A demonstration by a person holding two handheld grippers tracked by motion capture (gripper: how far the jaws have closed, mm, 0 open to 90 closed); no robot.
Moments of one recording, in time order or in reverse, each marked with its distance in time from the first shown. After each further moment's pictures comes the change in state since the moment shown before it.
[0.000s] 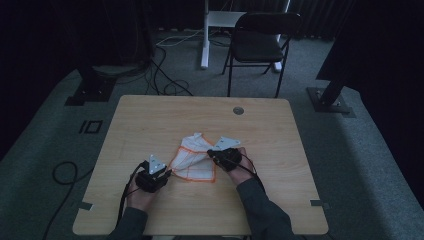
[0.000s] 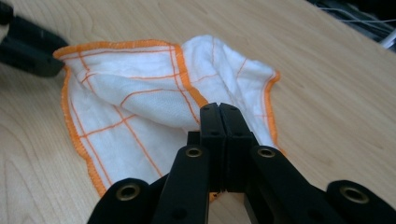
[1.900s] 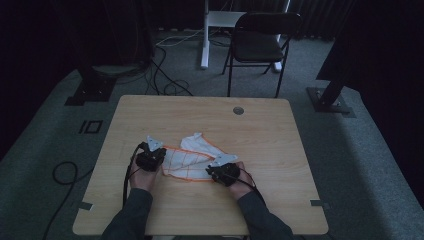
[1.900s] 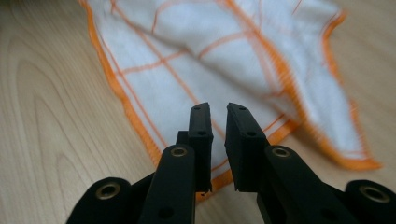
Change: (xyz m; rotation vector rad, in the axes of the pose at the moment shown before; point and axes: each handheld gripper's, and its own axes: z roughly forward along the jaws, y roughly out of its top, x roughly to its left) left arm 0.034 0.036 0.025 0.000 0.119 -0.100; right arm 0.027 -0.041 0.012 0.074 0.068 0.002
